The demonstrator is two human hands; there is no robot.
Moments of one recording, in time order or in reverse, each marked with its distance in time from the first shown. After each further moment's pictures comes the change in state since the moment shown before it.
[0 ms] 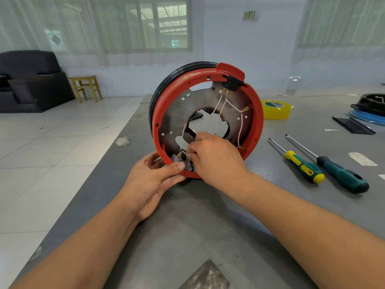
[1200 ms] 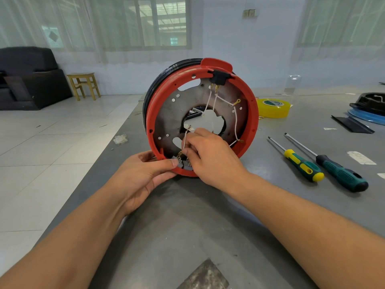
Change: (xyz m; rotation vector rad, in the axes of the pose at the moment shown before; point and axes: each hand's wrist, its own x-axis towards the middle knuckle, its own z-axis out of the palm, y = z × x) left_hand -0.003 0.024 0.003 0.069 0.014 -0.091; right_hand -0.002 -0.003 -0.001 0.230 0.028 -0.026
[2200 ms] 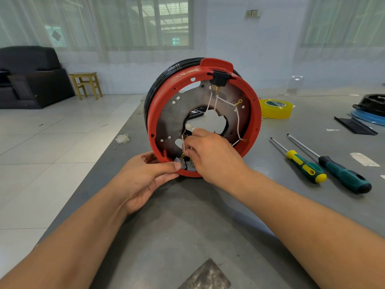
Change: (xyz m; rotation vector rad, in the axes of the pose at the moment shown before) left_hand 0.001 -0.003 -0.004 0.031 0.004 -0.015; right_hand 0.004 -0.004 -0.006 -0.150 -0.101 -0.036
